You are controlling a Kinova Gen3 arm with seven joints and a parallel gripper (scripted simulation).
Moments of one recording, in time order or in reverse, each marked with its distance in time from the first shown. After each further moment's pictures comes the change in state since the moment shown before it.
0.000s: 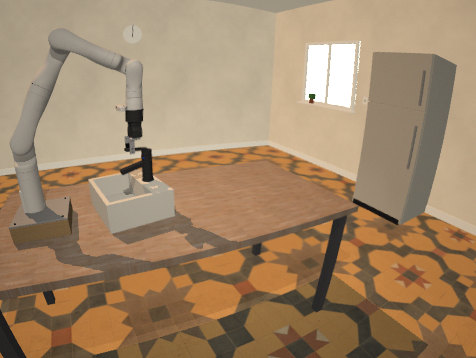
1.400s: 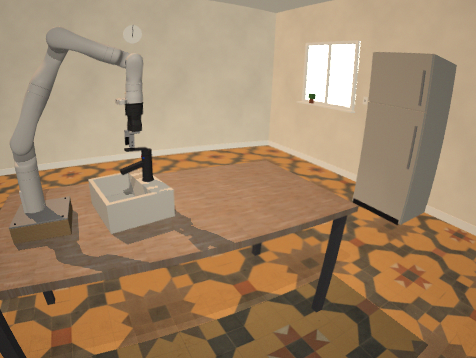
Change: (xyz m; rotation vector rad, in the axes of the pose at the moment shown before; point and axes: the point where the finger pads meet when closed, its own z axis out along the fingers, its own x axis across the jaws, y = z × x) arm 0.000 -0.001 -0.027 0.003 0.000 0.000
